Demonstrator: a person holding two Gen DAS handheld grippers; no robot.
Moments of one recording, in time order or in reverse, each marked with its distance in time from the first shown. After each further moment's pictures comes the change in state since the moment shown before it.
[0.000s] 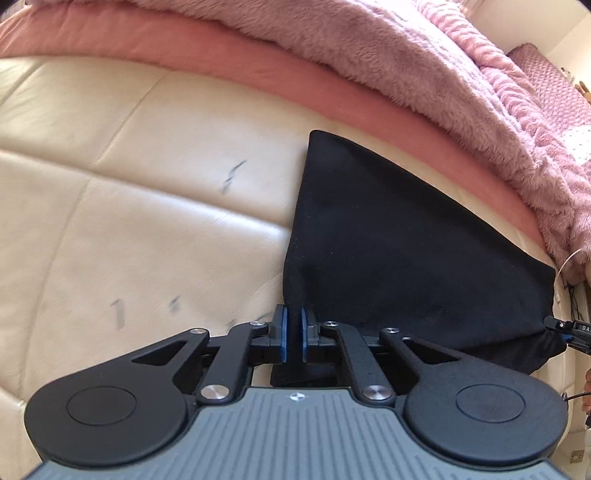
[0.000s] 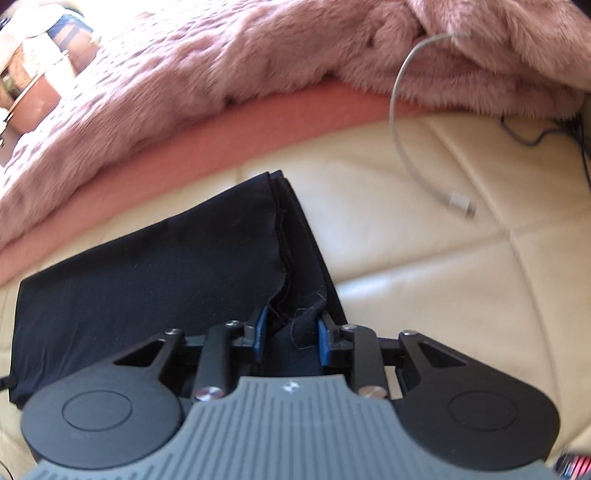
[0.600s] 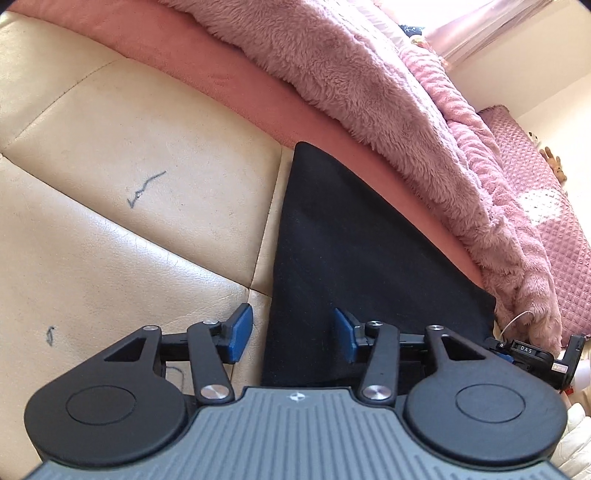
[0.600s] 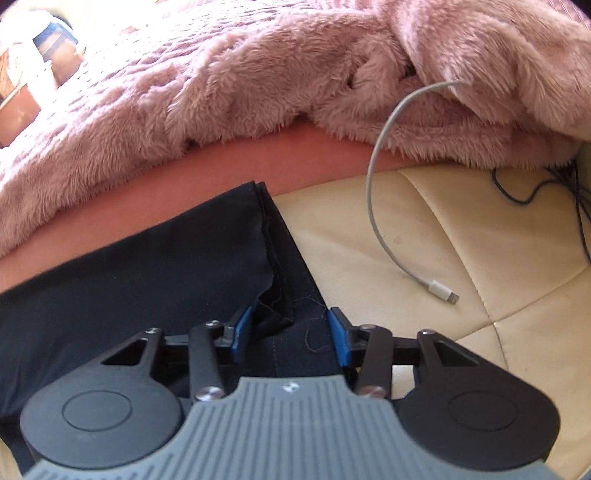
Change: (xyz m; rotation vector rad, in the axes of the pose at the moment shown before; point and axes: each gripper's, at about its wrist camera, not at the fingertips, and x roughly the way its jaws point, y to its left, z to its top) left arm 0.040 -0.020 0.024 -0.145 -0.119 -0.241; right arm 0.035 -0.020 0.071 -0.023 -0.088 -0.108
